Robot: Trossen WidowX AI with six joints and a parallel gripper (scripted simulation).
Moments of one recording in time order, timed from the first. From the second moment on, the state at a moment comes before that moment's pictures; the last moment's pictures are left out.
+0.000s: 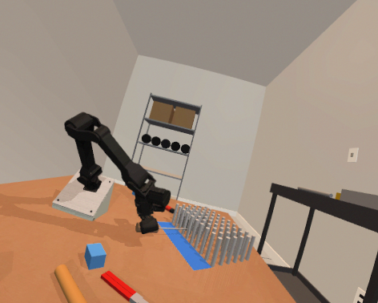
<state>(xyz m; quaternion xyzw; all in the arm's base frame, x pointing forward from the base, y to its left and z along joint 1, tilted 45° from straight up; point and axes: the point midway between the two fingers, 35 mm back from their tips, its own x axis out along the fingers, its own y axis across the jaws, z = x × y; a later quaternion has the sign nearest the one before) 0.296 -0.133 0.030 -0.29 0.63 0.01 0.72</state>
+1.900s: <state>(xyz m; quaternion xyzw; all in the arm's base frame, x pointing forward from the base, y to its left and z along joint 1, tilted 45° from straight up) 0.331 -0.123 0.018 -0.29 0.63 0.01 0.72</state>
